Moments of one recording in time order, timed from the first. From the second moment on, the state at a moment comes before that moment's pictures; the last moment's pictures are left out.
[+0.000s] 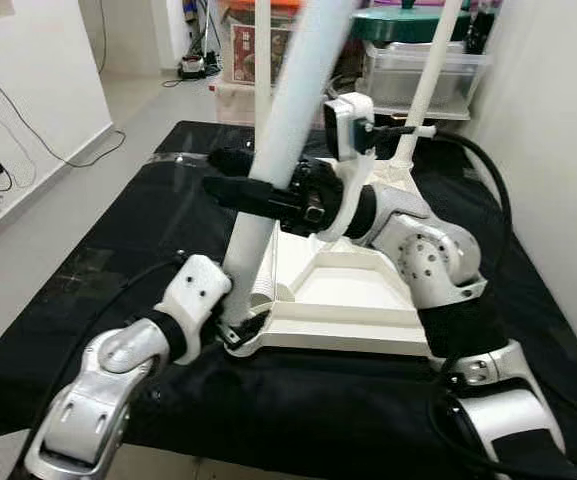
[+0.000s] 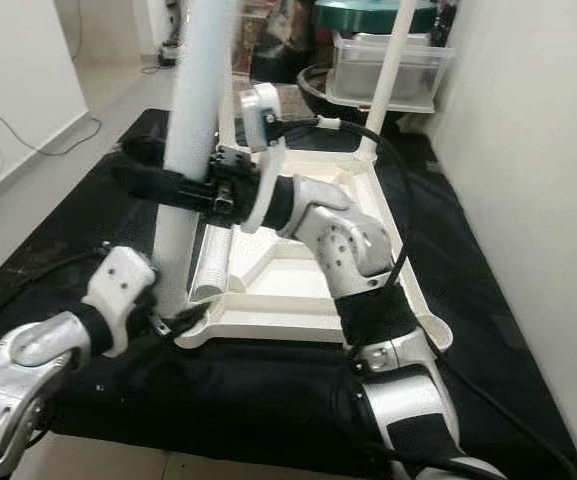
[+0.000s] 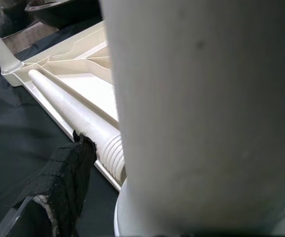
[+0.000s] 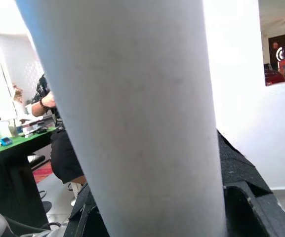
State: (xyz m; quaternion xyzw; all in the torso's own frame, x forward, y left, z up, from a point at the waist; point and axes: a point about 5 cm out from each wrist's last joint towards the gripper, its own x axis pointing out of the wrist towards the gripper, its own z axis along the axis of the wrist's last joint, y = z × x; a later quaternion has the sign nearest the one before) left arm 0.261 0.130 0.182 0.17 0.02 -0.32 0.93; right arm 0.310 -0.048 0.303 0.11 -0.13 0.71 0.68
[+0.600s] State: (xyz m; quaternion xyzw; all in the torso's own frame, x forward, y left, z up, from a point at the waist) left arm 0.257 0.131 0.178 0.15 0.02 -0.32 0.94; right arm 0.313 -0.042 0.302 0.13 -0.13 0.69 0.70
